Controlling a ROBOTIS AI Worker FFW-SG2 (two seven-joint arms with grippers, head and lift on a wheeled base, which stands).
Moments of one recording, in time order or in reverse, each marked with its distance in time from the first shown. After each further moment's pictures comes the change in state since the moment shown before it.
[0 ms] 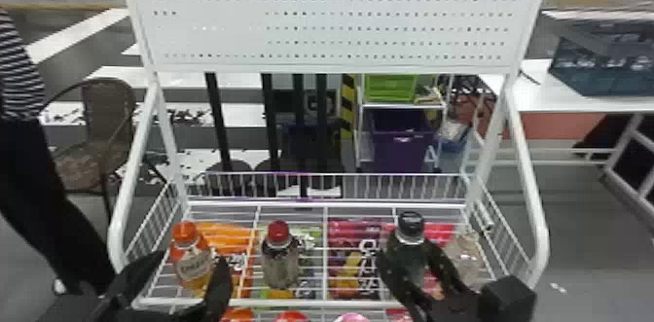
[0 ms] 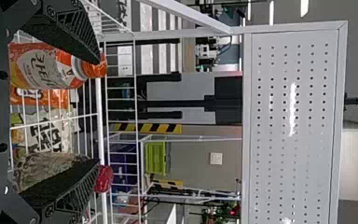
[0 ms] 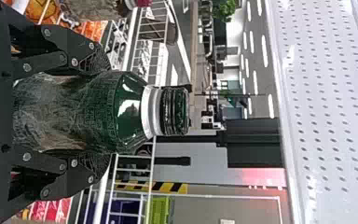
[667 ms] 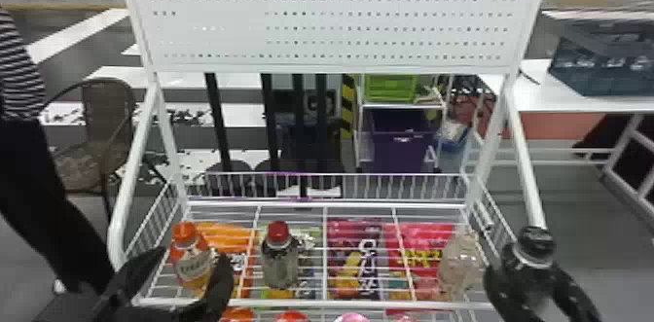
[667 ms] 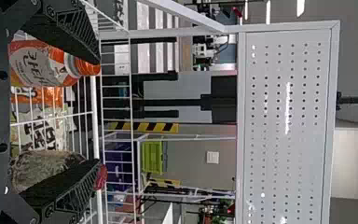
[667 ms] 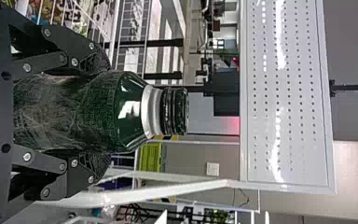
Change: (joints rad) left arm 0.000 0.001 -0.002 -0.012 0.000 -0.002 0.001; right arm 0.347 -0.002 -0.289 -0.354 -0.049 0.020 0.023
